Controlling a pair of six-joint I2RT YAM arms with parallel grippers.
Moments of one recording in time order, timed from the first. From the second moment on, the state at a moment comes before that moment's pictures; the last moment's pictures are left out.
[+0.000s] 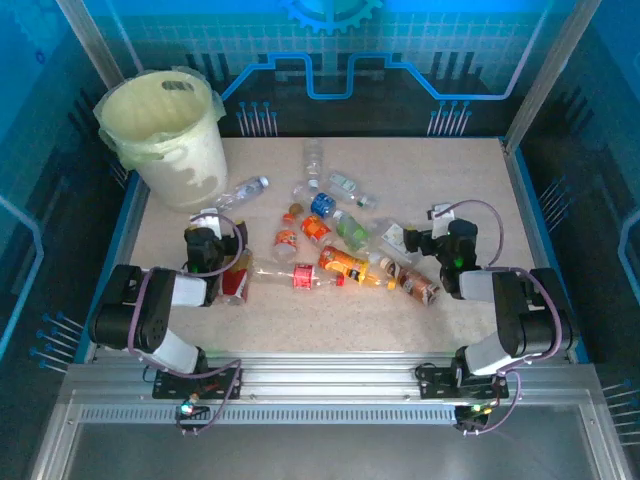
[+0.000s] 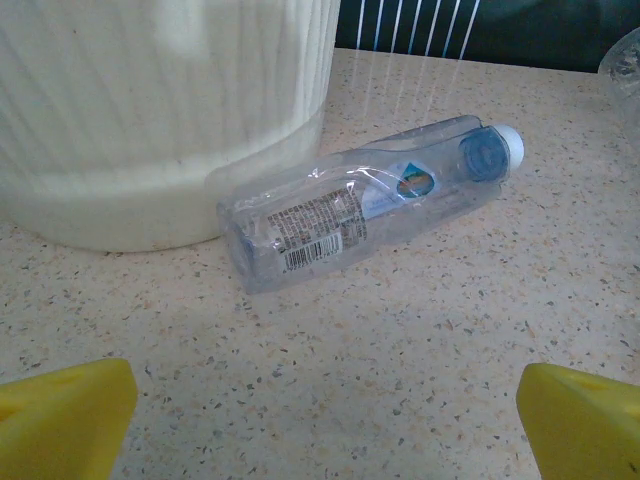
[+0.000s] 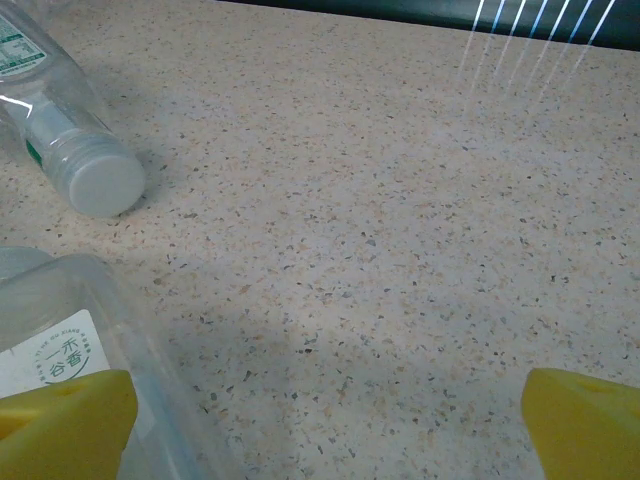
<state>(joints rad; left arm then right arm) -0.04 1.54 0.35 0.84 -0.17 -0.13 0.05 1.51 0.42 0.64 -0.07 -0.09</state>
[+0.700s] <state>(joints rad) -0.04 1.54 0.35 0.84 -0.17 -0.13 0.05 1.51 0.42 0.64 -0.07 -0.09</state>
